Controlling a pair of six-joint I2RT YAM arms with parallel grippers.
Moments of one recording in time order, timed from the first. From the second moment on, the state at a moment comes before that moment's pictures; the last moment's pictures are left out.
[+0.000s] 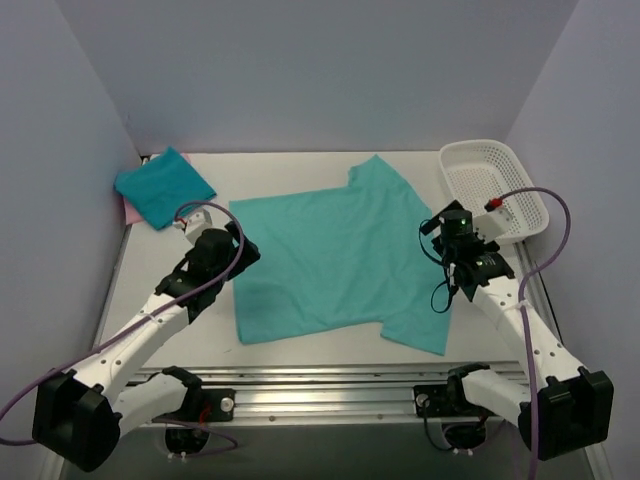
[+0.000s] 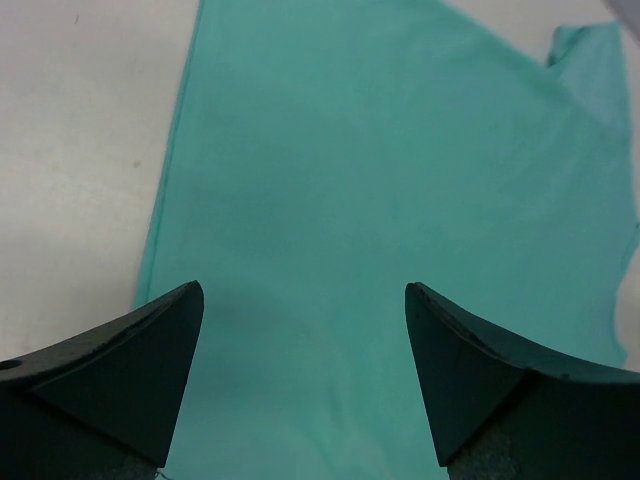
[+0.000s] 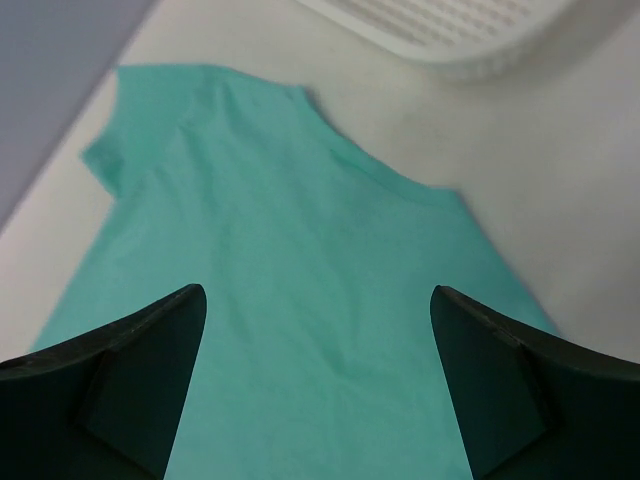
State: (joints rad) left arm -0.45 1.08 0.80 -0.28 -0.37 -0.86; right arm 0.25 1.11 0.89 -0.37 0.53 0.90
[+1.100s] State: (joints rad) left arm -0.61 1.12 0.46 -0.10 -0.28 -1.02; right arm 0.58 1.35 0.64 -0.80 0.30 1.26
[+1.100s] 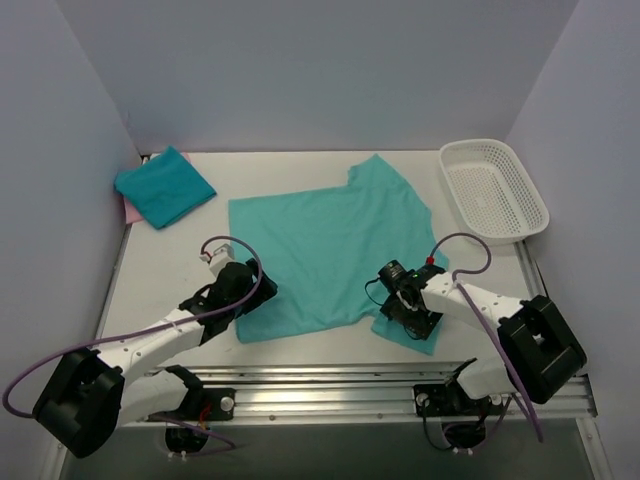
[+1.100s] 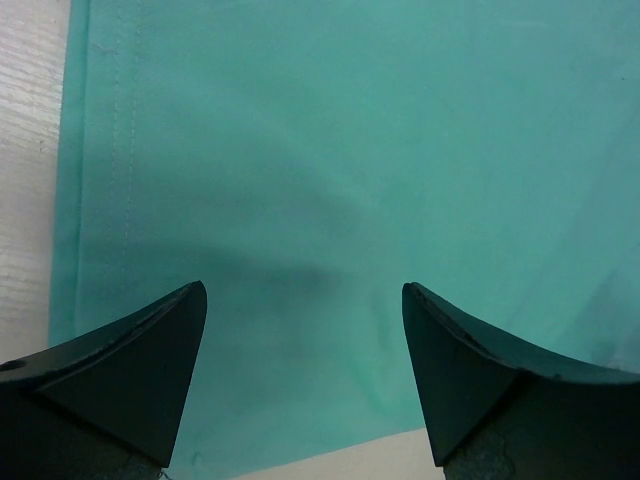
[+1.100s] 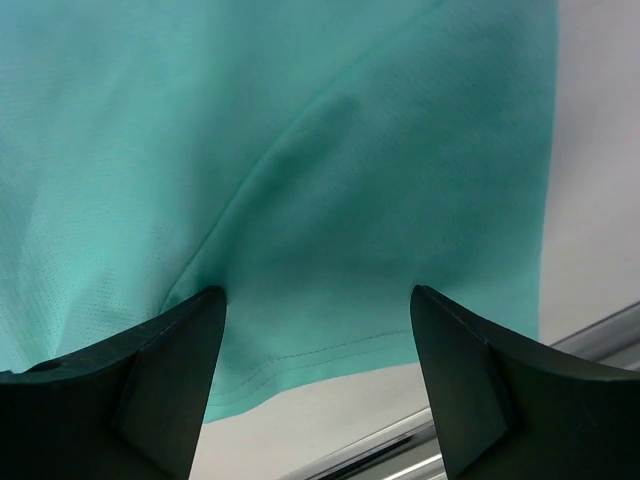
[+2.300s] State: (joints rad) left arm -0.61 1.10 0.46 -0.06 -0.34 -1.01; right arm 0.98 1.39 0.86 -1.19 0.40 1.45
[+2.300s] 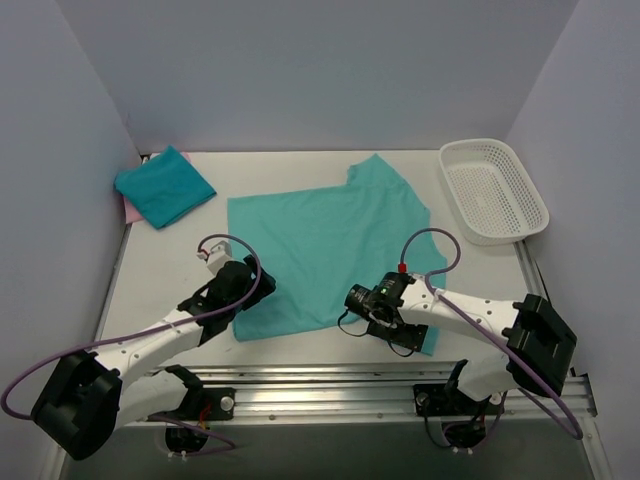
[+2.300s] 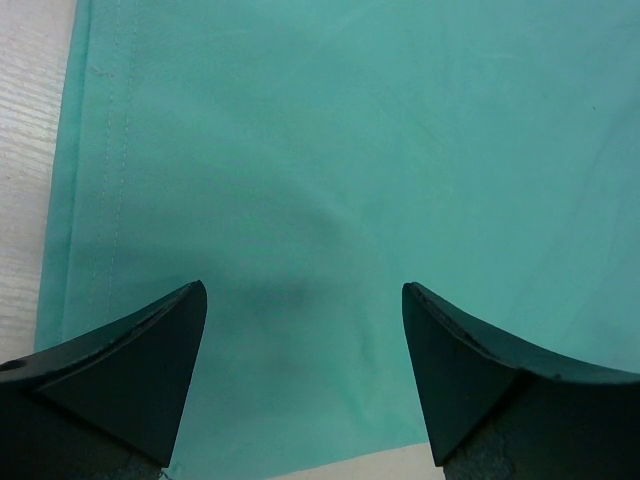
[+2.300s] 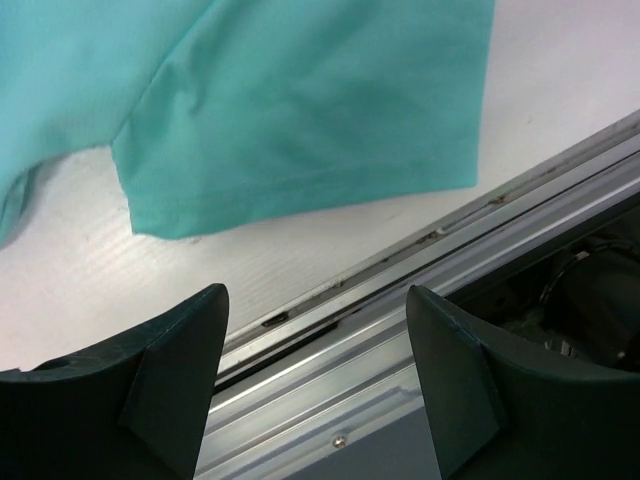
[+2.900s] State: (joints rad) left arm -0.61 1.16 0.46 -0.04 -0.34 -1.00; right arm 0.96 1.41 0.69 -1.00 0.36 1.53
